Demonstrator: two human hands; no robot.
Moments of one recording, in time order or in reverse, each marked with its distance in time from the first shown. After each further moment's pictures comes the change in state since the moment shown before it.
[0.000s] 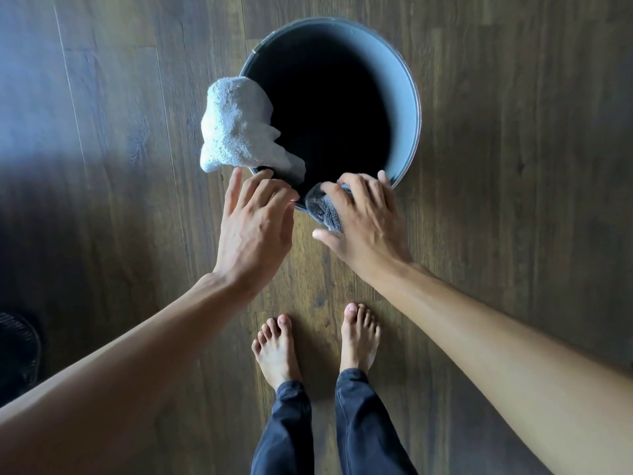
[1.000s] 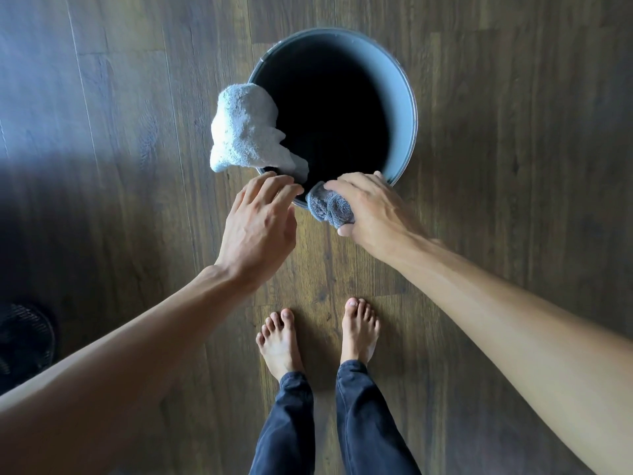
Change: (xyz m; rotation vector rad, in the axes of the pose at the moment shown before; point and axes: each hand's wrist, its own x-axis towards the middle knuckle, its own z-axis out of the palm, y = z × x) left_hand 0.001 0.007 -0.020 0.005 -0.129 -0.015; right_hand 0.016 0.007 -0.049 0.237 -0.317 0.033
